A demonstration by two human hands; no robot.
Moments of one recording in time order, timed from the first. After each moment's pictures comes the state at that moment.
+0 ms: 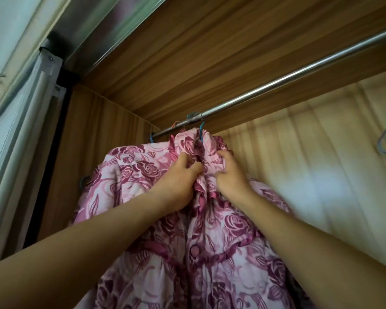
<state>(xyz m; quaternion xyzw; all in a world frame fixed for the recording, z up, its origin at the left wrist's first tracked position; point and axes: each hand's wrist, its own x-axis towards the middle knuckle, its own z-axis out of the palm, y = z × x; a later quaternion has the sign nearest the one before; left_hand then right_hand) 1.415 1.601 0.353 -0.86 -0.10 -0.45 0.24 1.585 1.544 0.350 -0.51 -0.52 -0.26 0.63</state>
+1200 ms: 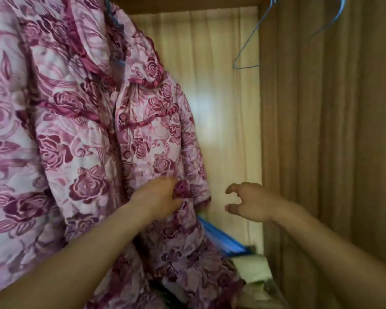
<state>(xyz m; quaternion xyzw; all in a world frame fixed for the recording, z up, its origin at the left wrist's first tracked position) 1.419 1.482 0.066 -0.98 -0.04 -0.18 0.02 1.531 1.238 0.030 -0.93 -0.32 -0.09 0.14</state>
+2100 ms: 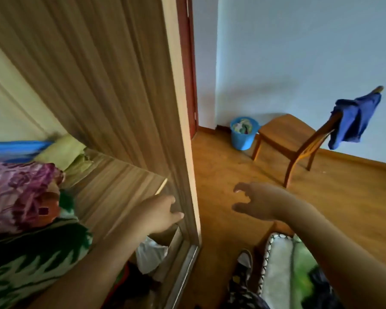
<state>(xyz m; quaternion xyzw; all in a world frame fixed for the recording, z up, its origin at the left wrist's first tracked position) 1.331 1.220 -0.284 -0.90 0.36 0.24 -0.03 1.156 1.000 -0.263 -0.93 0.25 0.19 0.20</state>
